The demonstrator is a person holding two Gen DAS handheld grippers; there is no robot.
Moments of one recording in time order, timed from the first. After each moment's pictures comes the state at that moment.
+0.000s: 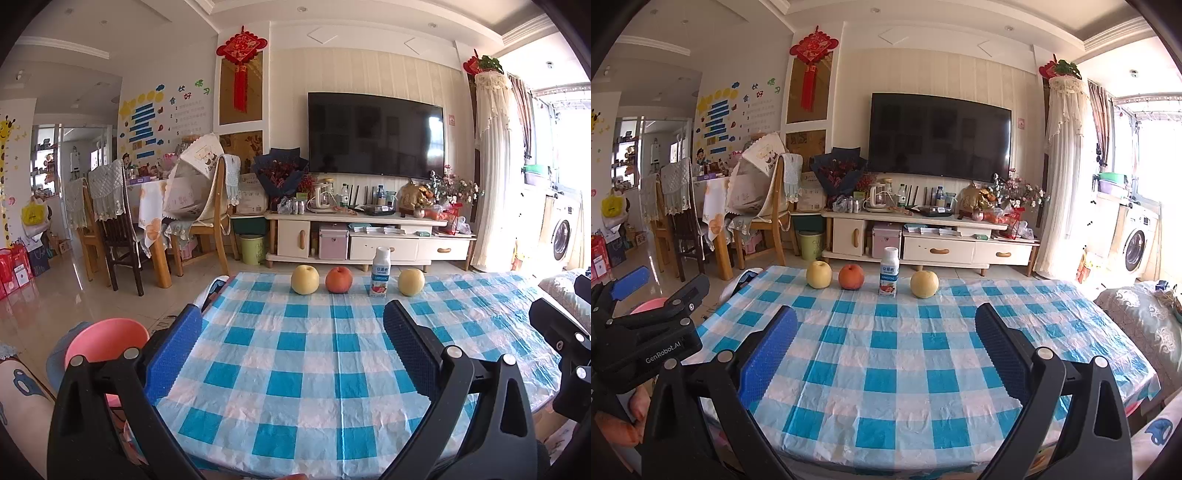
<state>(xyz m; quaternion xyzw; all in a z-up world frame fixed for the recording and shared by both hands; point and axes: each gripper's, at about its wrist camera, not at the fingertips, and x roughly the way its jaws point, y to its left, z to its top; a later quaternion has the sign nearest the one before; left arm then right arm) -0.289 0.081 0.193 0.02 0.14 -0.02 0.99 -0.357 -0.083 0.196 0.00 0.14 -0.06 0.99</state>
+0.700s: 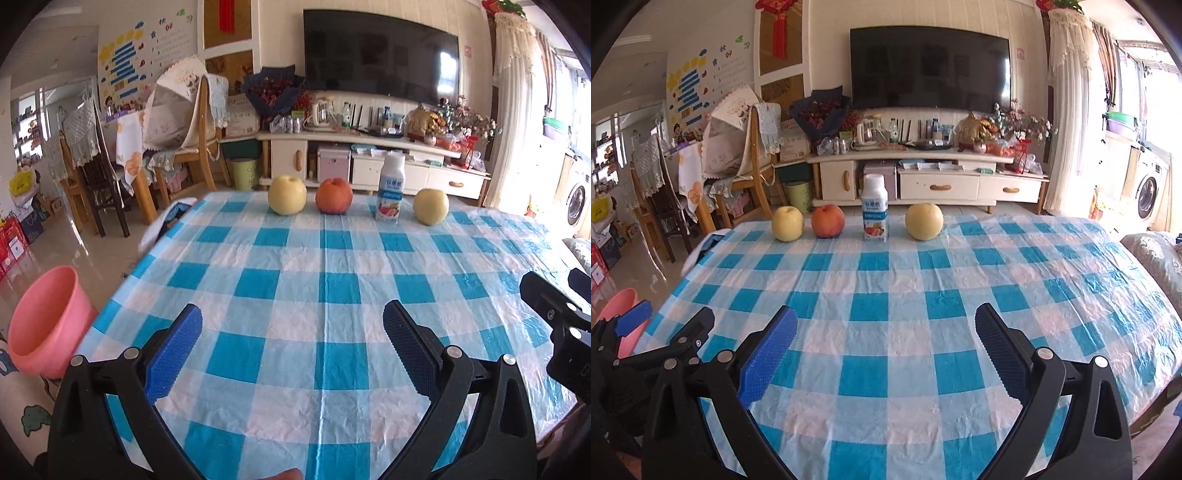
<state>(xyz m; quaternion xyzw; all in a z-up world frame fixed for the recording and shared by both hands) -0.142 0.023 0.086 0.02 0.30 -0.01 0.95 -0.190 -0.150 0.098 0.04 0.28 -0.08 0.96</state>
